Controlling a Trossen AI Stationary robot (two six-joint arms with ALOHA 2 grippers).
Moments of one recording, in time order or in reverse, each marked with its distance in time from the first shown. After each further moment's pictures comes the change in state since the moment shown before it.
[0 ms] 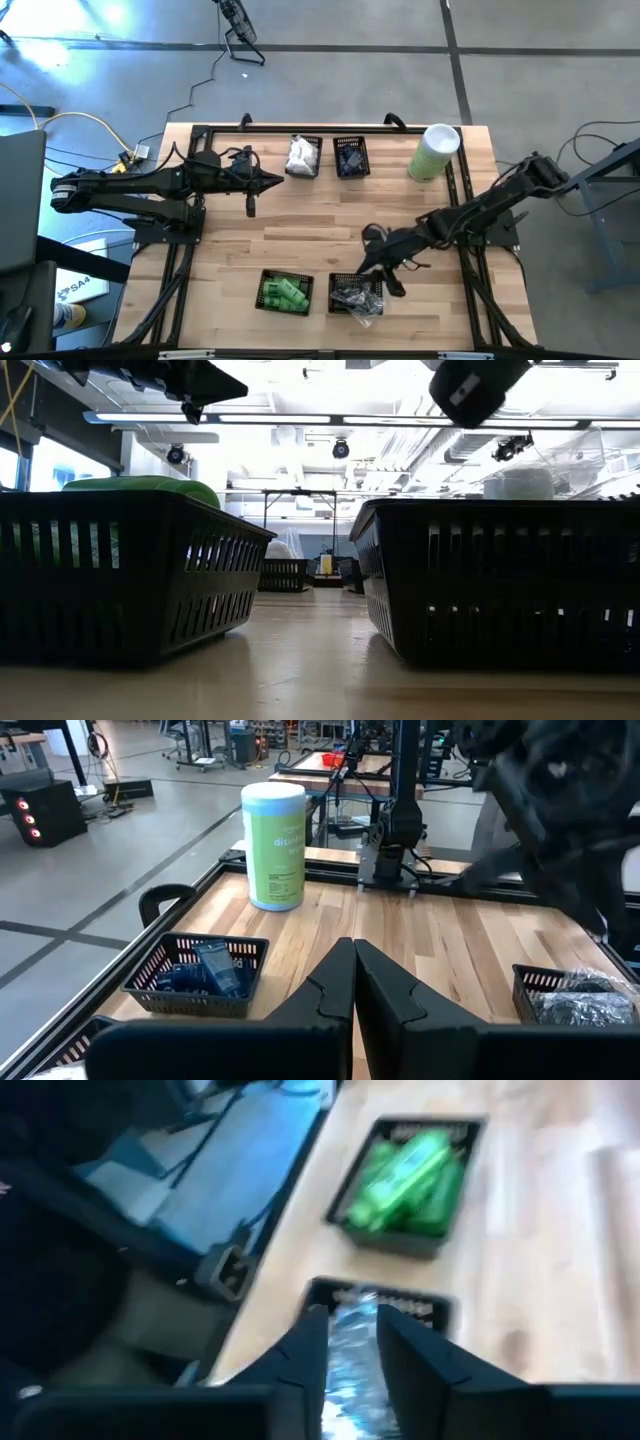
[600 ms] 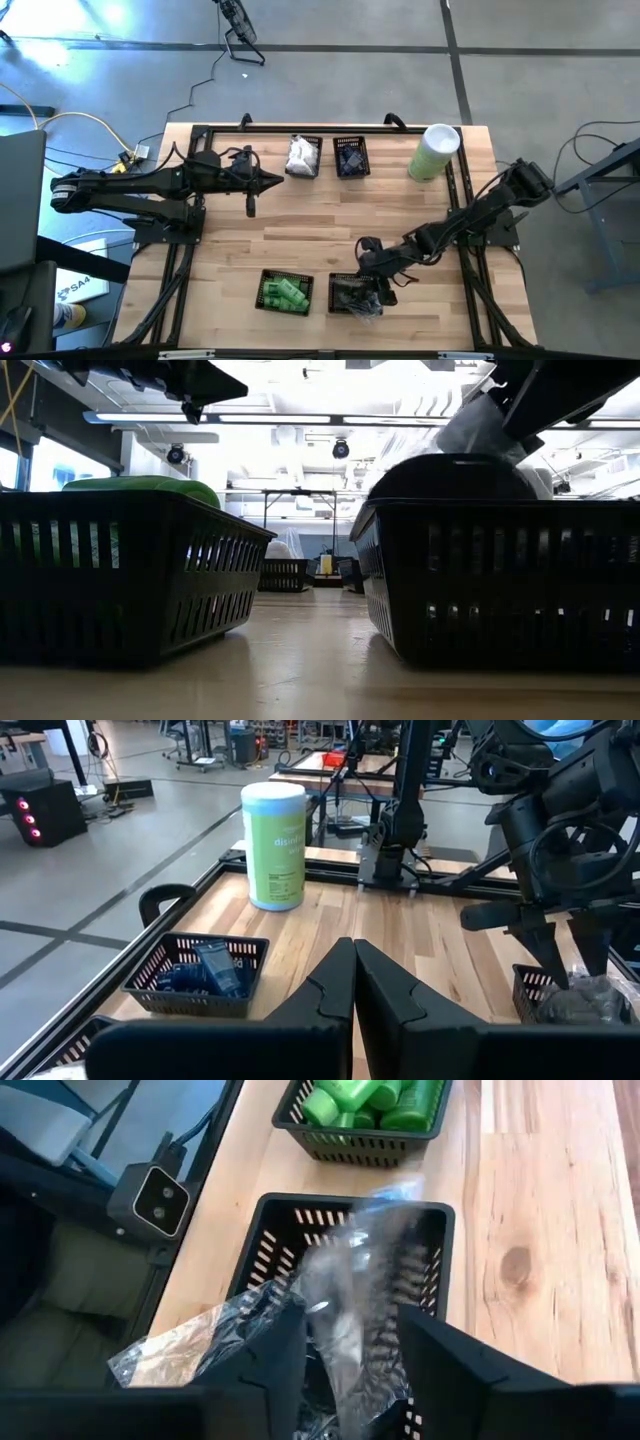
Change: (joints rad) left arm 0.000 0.000 0.000 0.000 0.000 0.000; right arm 0.060 0.163 0.000 -0.028 0.105 0.059
